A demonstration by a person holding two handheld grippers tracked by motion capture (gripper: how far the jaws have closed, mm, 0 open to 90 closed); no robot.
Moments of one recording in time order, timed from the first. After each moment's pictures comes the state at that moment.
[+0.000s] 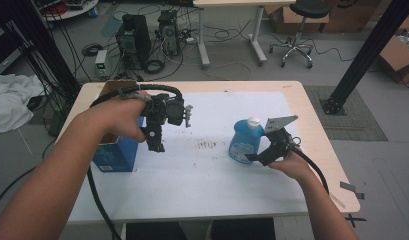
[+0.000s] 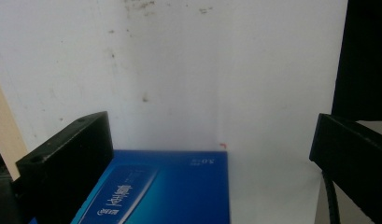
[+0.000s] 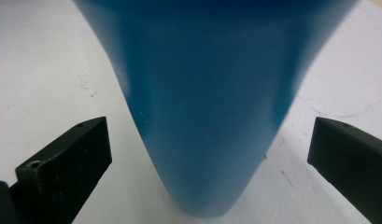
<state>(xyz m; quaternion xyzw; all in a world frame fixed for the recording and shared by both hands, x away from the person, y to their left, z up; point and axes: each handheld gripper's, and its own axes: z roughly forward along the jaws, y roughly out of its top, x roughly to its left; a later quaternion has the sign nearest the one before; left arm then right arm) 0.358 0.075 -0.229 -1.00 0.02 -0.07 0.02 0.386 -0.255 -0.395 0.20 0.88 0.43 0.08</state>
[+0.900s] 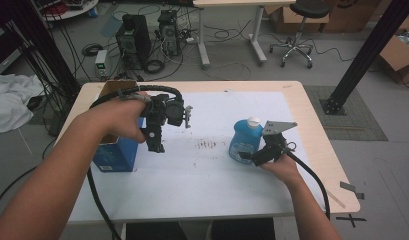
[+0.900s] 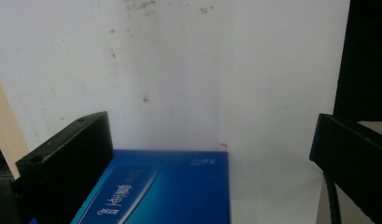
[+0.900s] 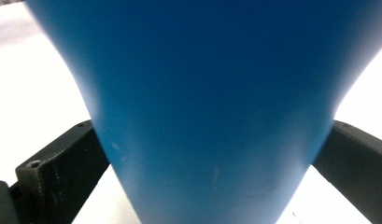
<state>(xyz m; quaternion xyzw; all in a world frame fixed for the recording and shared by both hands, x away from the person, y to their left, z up) 0.356 0.075 -0.230 -1.00 0.02 -0.07 0.02 0.387 -0.247 -0.417 0.21 0.83 0.50 0.11</state>
